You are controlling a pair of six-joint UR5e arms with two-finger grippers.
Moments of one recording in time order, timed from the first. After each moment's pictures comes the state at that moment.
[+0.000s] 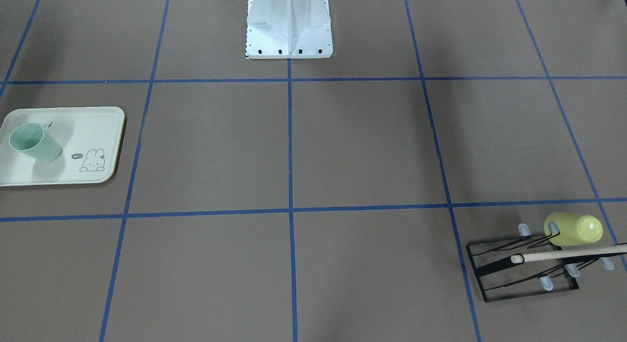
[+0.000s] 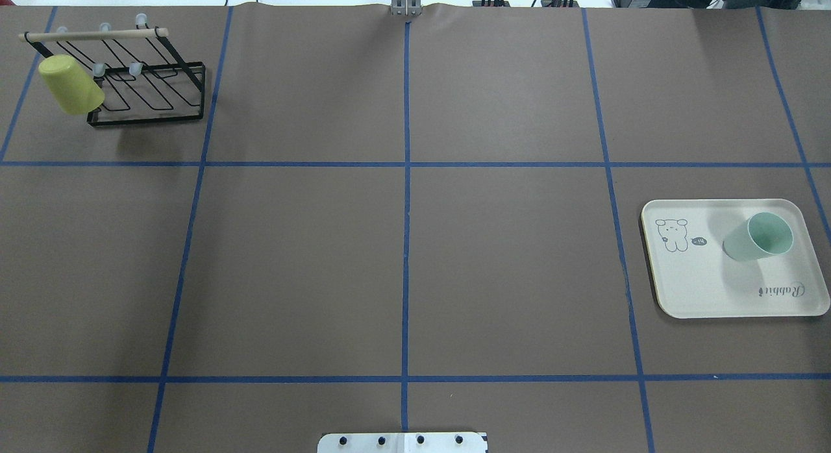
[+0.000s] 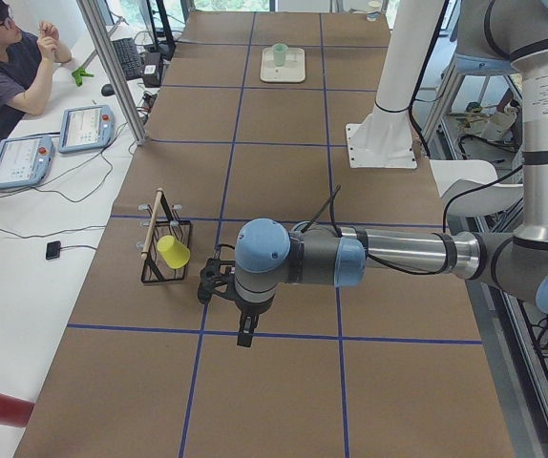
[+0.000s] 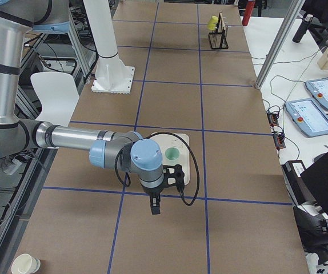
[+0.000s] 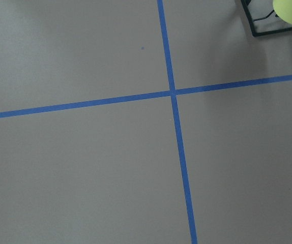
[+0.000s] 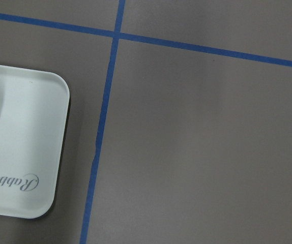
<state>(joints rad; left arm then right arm) -1.71 -1.42 -1.79 -1.57 -2.40 0.18 1.73 -1.84 1.81 -1.60 2.30 -0.29</state>
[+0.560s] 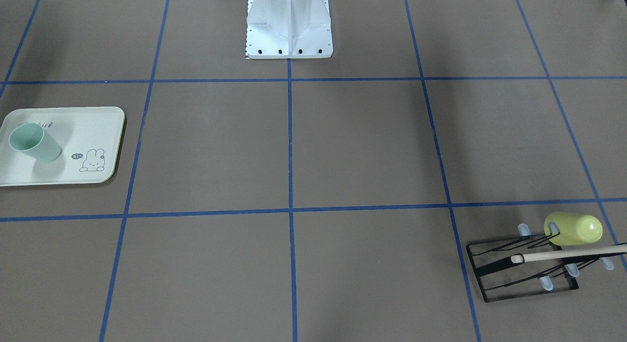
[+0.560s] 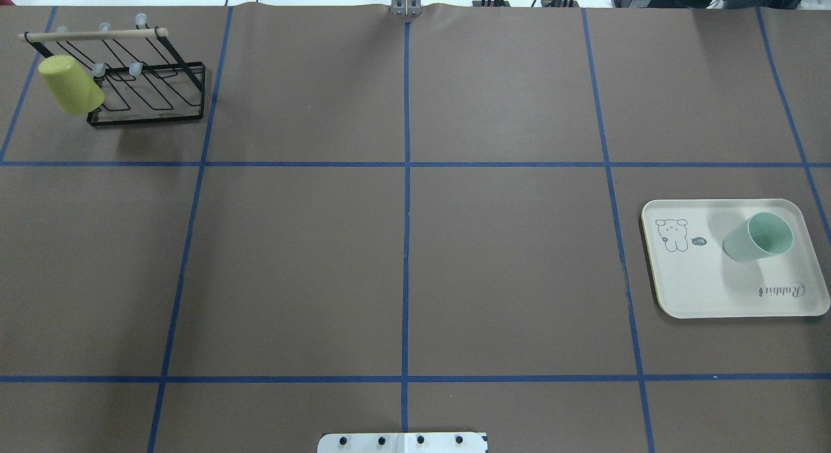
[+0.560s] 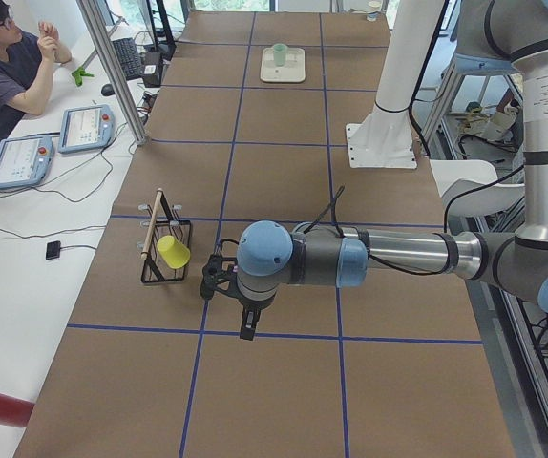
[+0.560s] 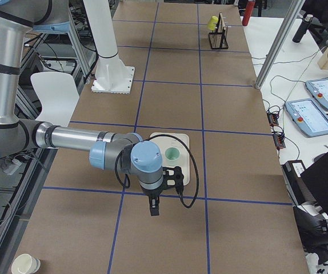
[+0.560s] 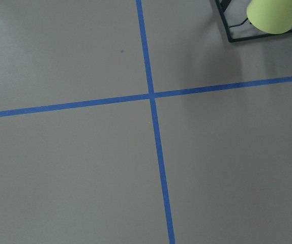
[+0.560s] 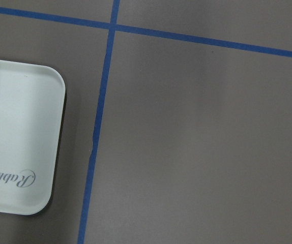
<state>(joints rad) -1.71 -1.42 -1.79 -1.57 -2.46 0.18 1.72 -1.84 1.80 -1.60 2.30 -0.28</state>
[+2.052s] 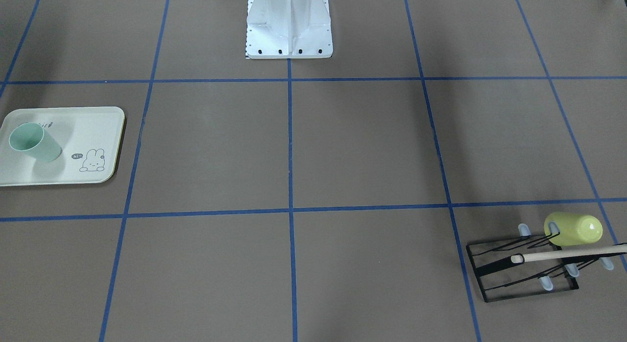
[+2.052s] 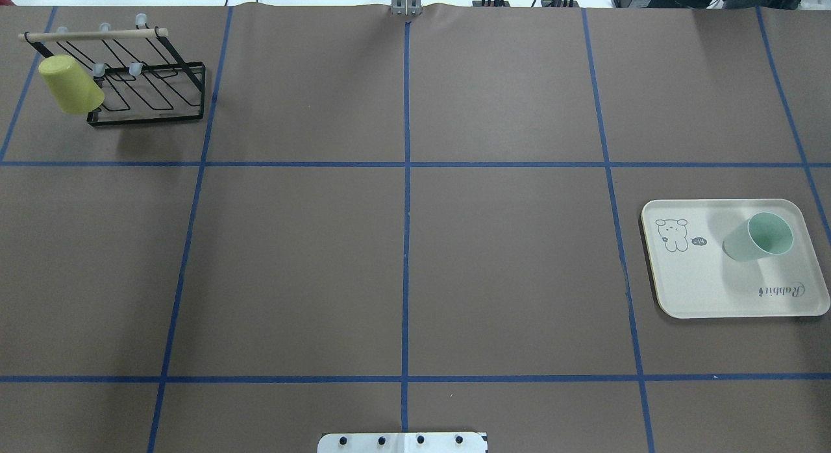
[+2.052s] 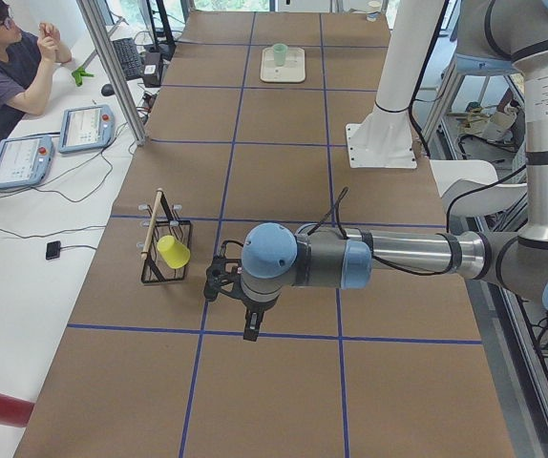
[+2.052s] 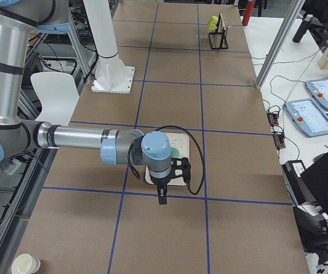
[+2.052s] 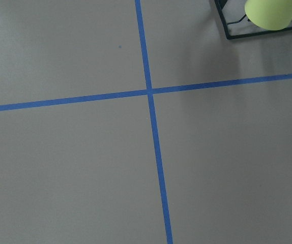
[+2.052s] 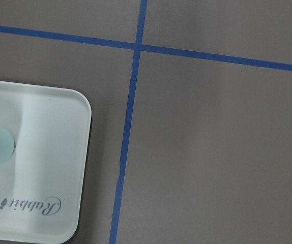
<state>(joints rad) -1.71 -1.40 -1.80 -1.57 -2.46 0.18 1.61 -1.83 1.82 -1.51 2.31 -0.12</state>
